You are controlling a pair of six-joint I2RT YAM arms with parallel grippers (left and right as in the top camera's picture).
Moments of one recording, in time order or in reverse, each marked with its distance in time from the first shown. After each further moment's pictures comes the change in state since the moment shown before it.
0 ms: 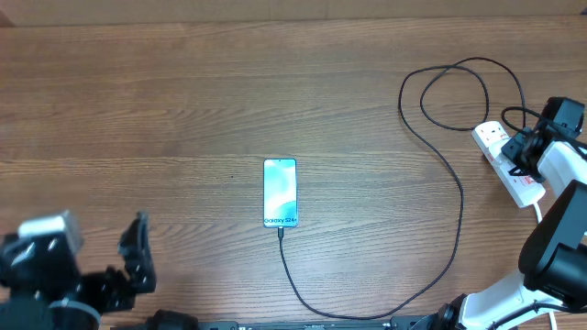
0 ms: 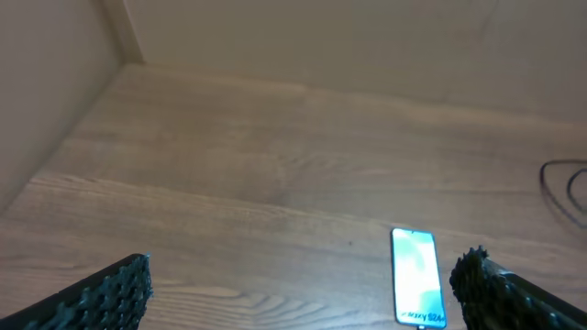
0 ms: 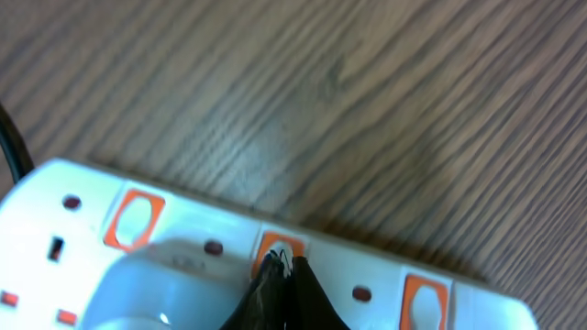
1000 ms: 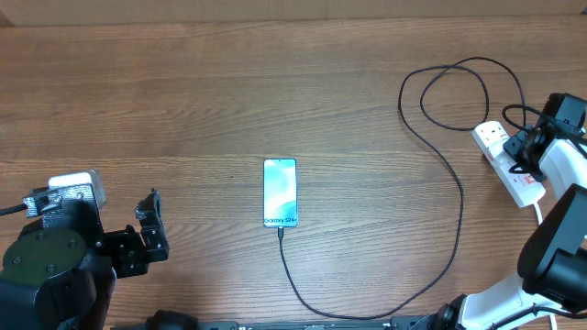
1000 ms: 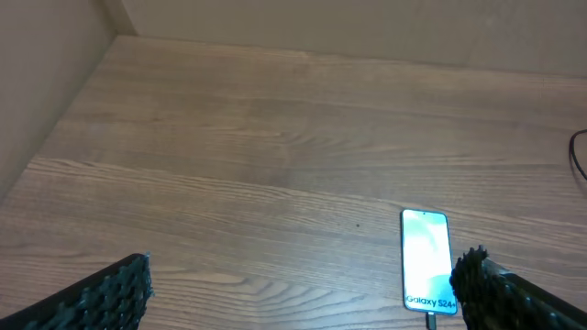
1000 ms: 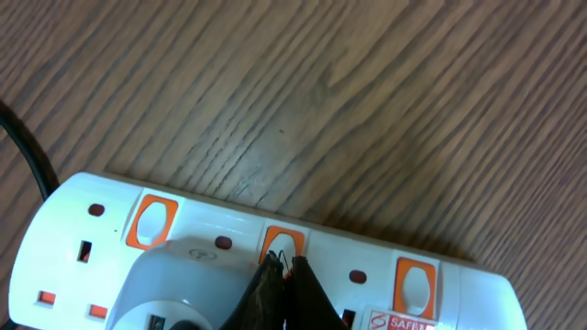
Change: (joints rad) left arm 0.000 0.135 0.004 0.000 0.000 0.000; right arm 0.007 -0.023 0.026 -0.039 0.024 0.056
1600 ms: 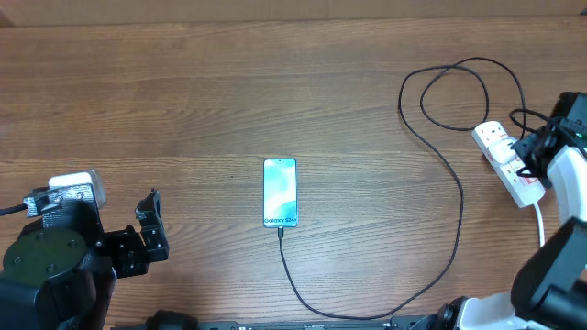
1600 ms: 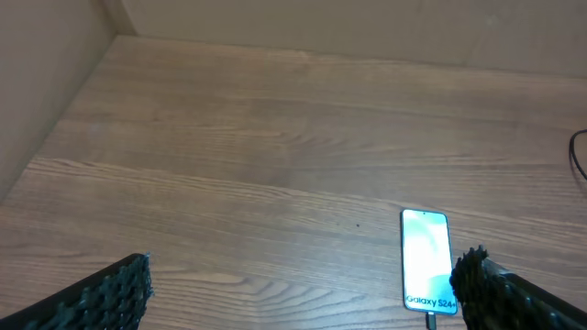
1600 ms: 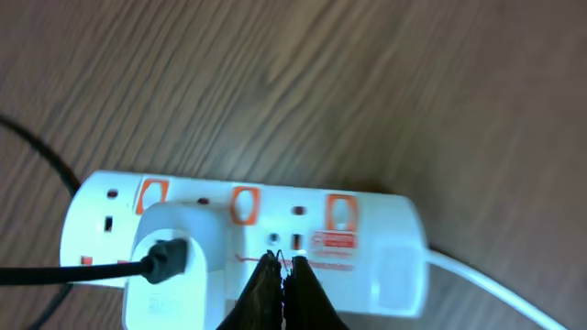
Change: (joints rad) left arm 0.000 0.000 0.000 0.000 0.000 0.000; right arm 0.001 -0.140 0.000 -0.151 0.044 0.133
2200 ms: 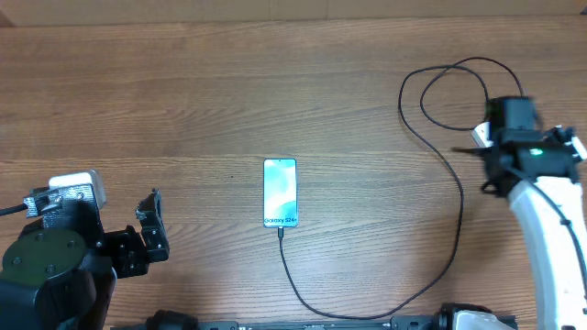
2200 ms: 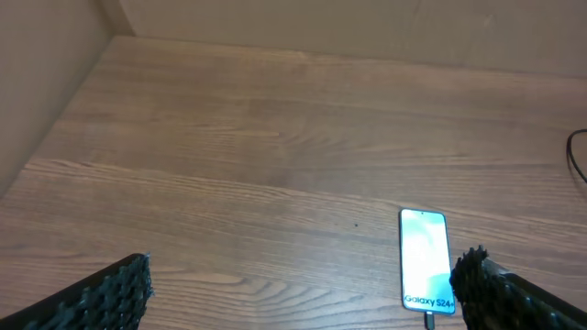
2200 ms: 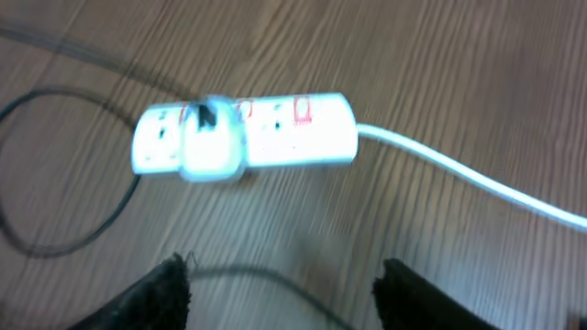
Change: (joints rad) left arm 0.000 0.000 0.001 0.000 0.004 0.000; right arm 0.344 -0.347 0.002 -0.439 0.317 0.468
